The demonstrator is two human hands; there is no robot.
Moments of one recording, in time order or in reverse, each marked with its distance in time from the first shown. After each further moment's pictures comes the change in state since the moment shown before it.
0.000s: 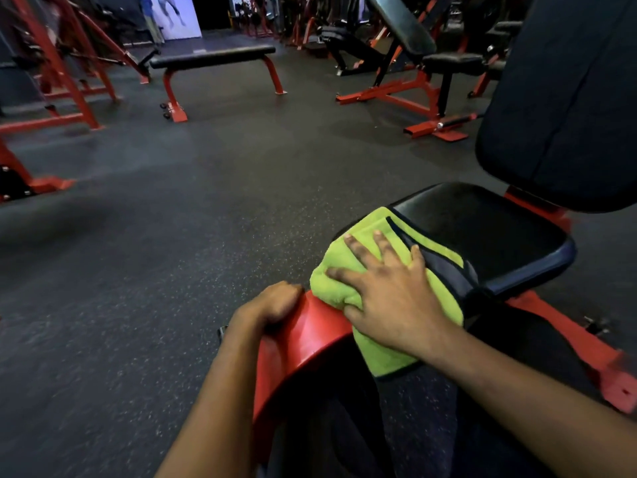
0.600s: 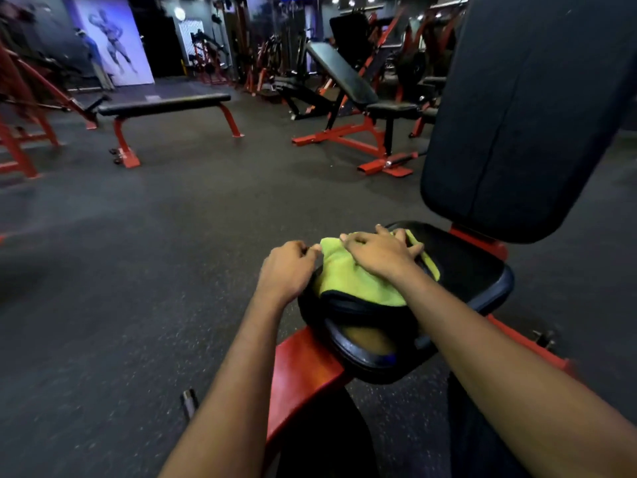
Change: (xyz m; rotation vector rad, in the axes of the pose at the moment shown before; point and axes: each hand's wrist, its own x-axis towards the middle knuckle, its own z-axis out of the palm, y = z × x) left_hand 0.039 0.103 -0.066 -0.221 0.470 0.194; right_hand 0.104 0.094 -0.024 0.421 -0.083 0.603
